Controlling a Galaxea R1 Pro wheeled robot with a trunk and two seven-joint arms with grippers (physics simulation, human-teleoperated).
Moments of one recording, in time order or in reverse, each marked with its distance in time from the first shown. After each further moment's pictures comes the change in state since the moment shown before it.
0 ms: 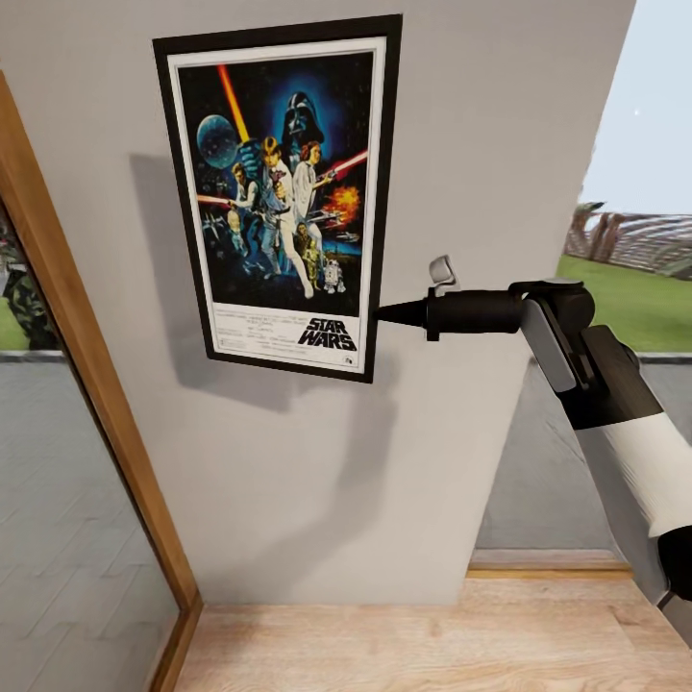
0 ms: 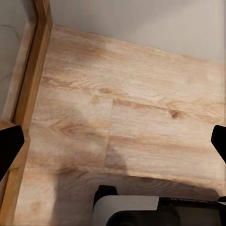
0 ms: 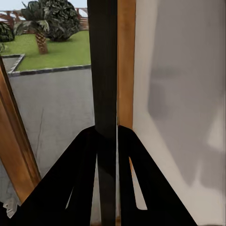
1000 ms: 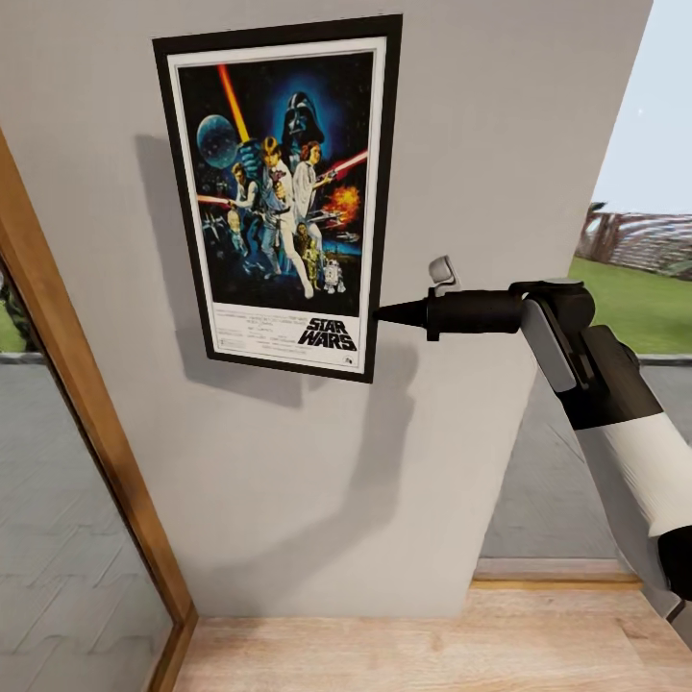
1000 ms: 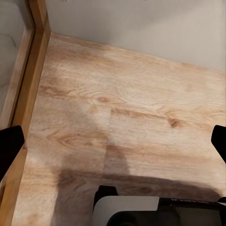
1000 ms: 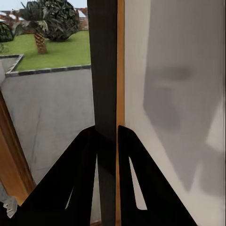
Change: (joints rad) left arm 0.000 0.000 0.003 0.000 0.000 0.000 0.000; right arm 0.000 0.000 0.000 0.000 0.000 0.000 0.000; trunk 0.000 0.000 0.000
